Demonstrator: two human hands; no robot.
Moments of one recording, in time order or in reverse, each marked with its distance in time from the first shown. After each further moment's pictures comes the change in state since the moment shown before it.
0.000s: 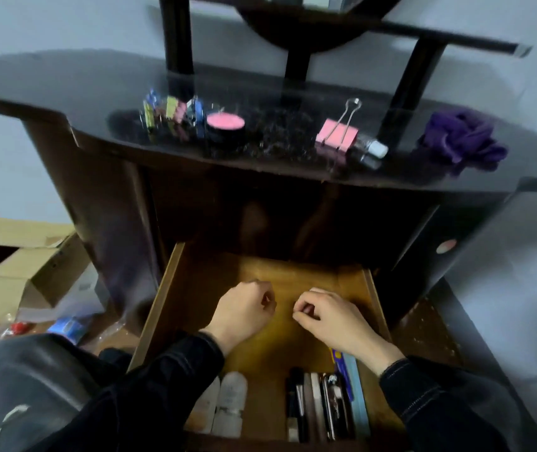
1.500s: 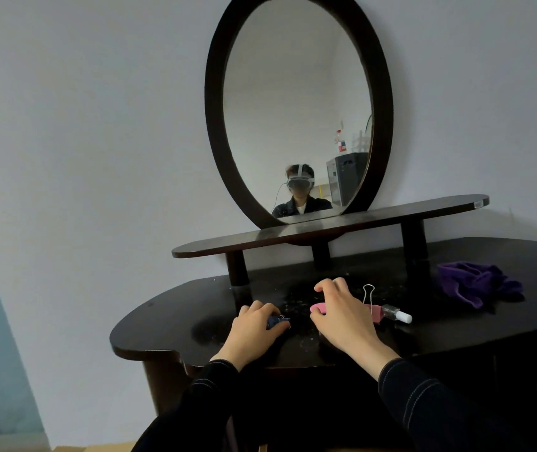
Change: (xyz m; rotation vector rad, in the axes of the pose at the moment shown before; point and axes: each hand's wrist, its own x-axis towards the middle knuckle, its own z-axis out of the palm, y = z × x) left_hand 0.119 -0.016 -0.266 0.266 0.263 0.077; right_hand 0.143 -0.130 -0.198 0.072 0.663 0.049
